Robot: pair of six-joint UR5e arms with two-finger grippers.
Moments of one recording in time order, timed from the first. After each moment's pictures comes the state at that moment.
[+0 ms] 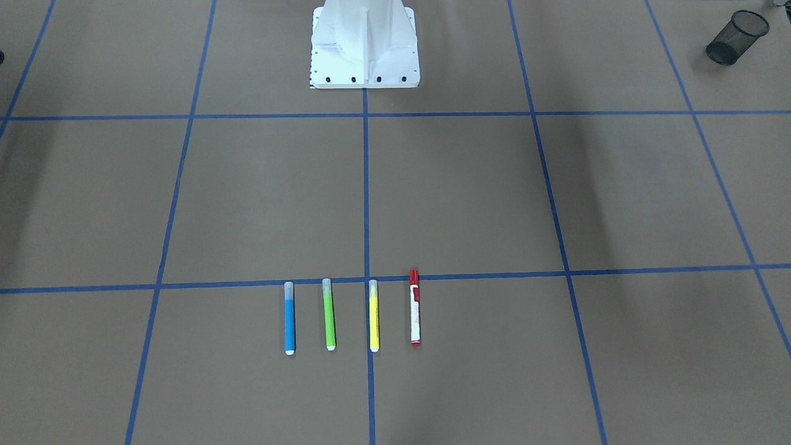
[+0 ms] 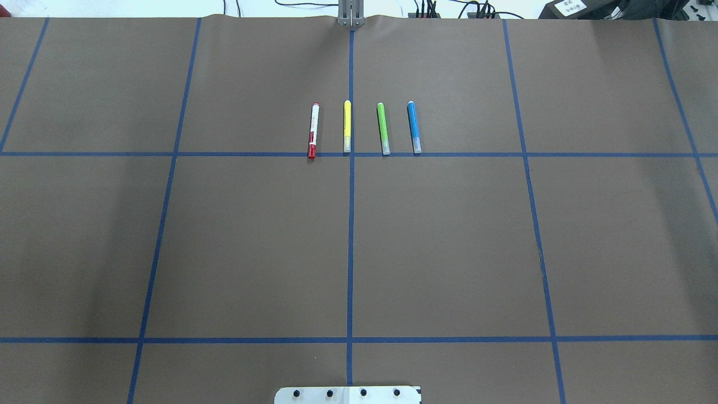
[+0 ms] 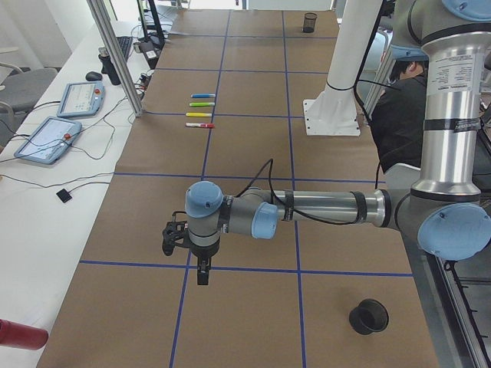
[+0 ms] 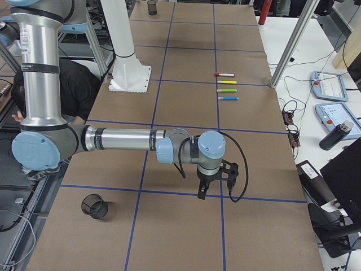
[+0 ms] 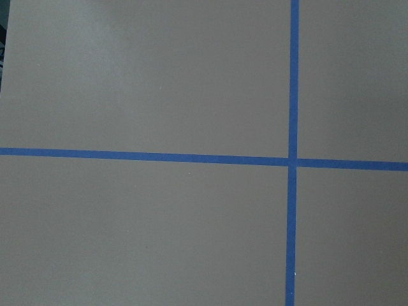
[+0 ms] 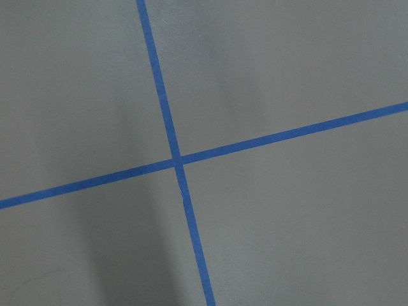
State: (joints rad) left arm -1.55 -1.53 -1.59 -1.73 -2.22 -0.16; right arm 1.58 -1.60 1.62 -1.54 2.34 0.28
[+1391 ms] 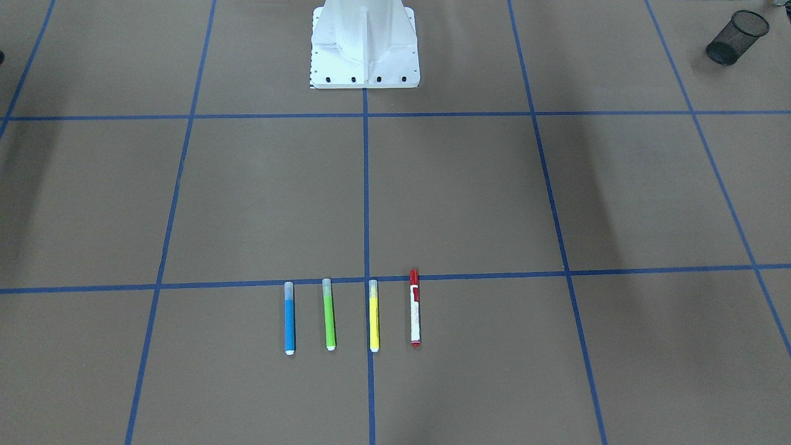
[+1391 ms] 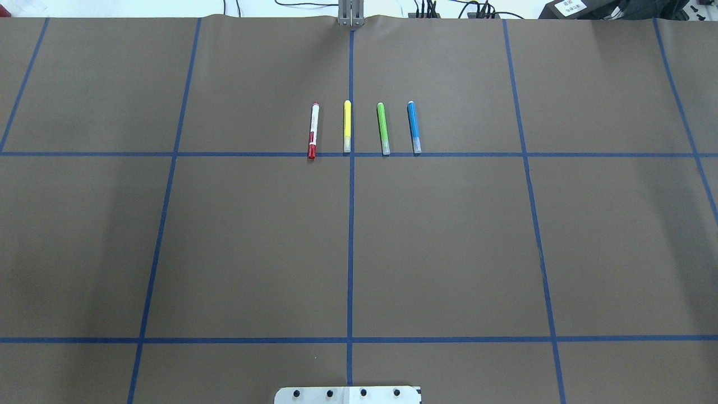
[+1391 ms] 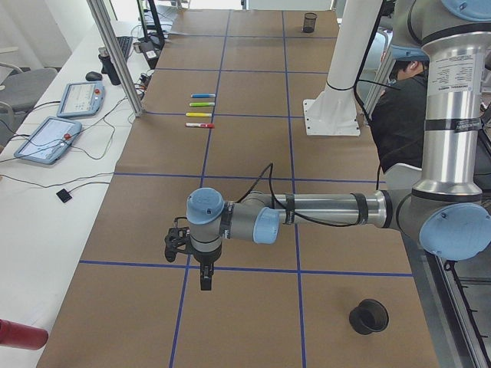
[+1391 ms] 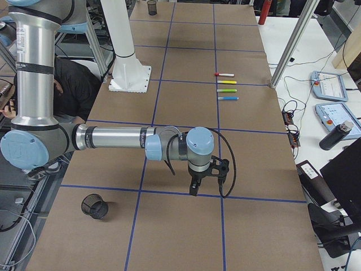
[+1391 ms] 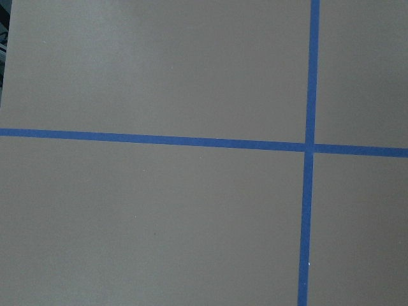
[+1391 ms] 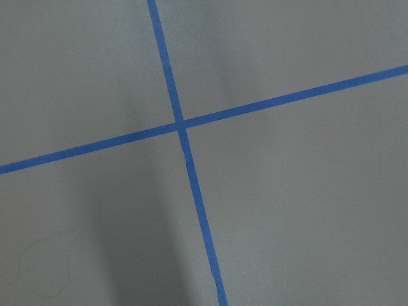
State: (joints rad) left arm -1.55 -1.53 -1.57 -1.73 -2.22 -0.16; right arm 1.58 -1.66 1.70 -1.54 2.34 0.29
